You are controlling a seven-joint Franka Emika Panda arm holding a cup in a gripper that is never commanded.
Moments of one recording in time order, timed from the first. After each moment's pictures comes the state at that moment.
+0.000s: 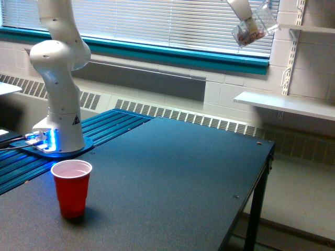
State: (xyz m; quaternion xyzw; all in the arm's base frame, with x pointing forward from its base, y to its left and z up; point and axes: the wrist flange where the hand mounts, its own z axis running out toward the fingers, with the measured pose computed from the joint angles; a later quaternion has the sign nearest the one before) arm 0.545 0.130 0.566 -0.91 0.26 -0.26 0.19
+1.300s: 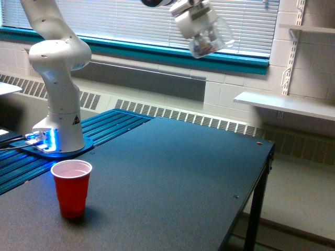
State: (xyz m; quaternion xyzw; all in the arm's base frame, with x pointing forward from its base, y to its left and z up) arm 0.412 0.124 0.515 -0.87 0.42 -0.20 0.19
